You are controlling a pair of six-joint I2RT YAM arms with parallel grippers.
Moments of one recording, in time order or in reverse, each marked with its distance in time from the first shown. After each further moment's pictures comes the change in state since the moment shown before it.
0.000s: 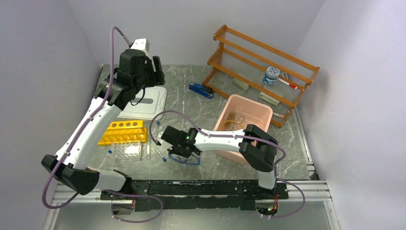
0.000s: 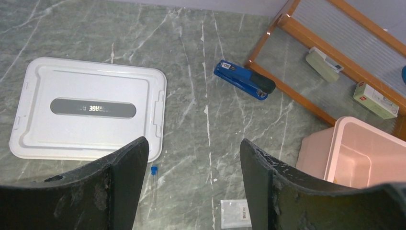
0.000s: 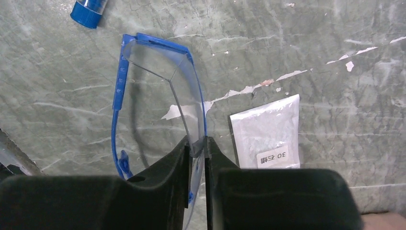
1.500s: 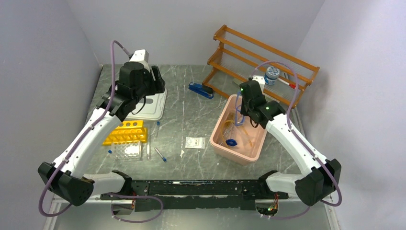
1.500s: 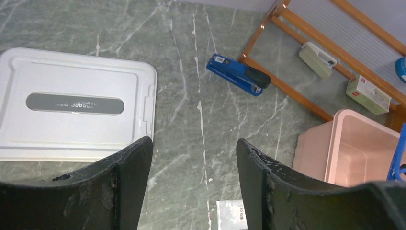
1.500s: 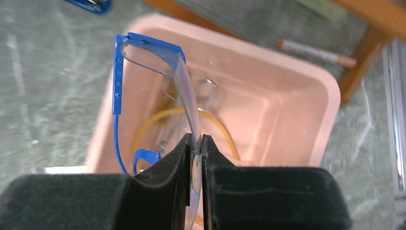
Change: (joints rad) left arm 0.011 -0.114 -0.247 0.182 0.040 -0.021; right arm -0.710 -0.668 -0.103 -0.165 0.306 0.551
